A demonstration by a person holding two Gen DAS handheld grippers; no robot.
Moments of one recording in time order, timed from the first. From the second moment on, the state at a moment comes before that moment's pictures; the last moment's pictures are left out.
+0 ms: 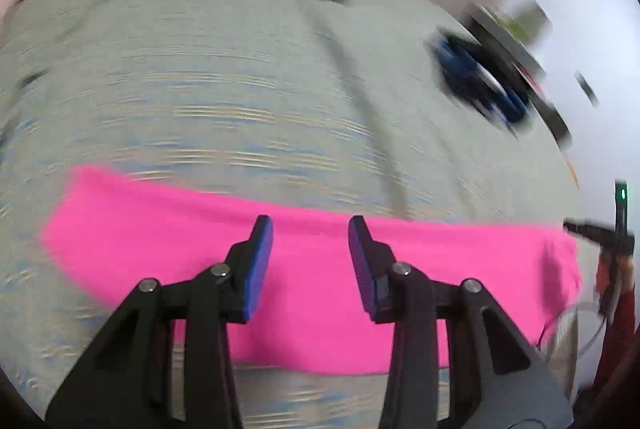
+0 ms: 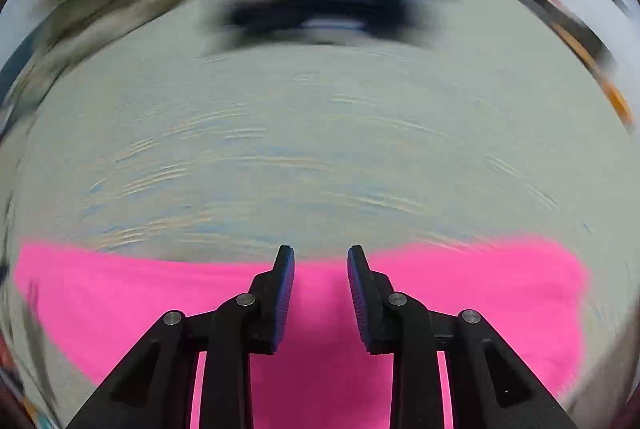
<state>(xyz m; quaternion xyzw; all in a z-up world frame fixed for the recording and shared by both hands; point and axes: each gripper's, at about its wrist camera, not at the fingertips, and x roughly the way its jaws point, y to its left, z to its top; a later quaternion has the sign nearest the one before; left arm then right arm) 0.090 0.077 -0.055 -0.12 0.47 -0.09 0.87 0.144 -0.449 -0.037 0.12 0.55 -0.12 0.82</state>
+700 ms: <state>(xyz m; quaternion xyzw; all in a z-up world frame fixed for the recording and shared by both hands) 0.119 -0.488 -0.057 0.26 0.46 -0.47 0.71 -0.001 -0.598 -0.082 0.23 0.51 -0.10 0.82</state>
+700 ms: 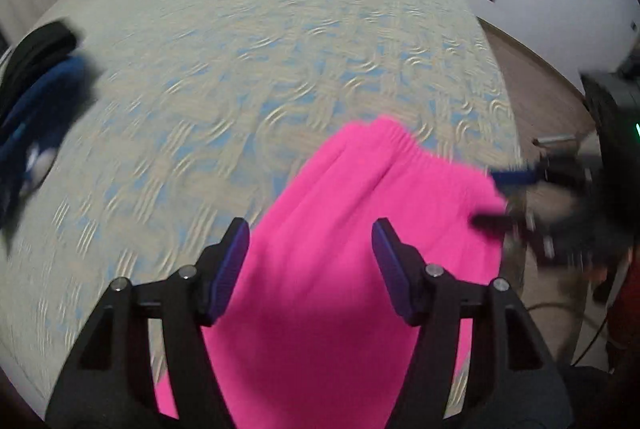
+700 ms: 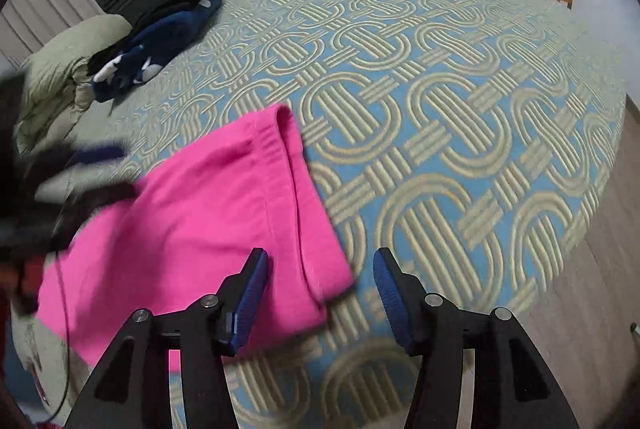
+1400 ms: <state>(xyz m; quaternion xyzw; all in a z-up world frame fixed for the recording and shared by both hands) 0.100 -0.564 -0.081 0.33 0.42 -0.51 0.67 -0.011 -0.590 -0.068 0.31 0.46 -0.23 0.80</state>
